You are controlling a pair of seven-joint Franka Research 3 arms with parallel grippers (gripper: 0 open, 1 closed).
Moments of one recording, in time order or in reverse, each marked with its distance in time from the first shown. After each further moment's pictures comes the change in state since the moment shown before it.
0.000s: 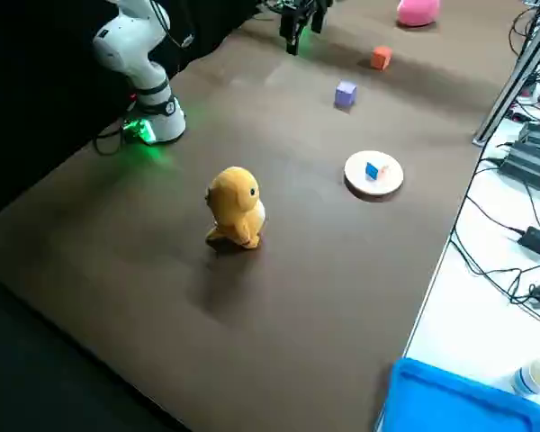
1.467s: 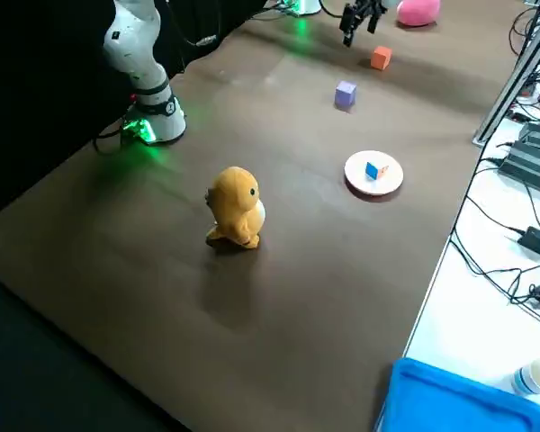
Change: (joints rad) left arm -0.005 0.143 -0.017 0.010 -0.113 -0.020 0.022; right arm 0.366 0.190 0.032 -0.015 0.048 0.266 0.640
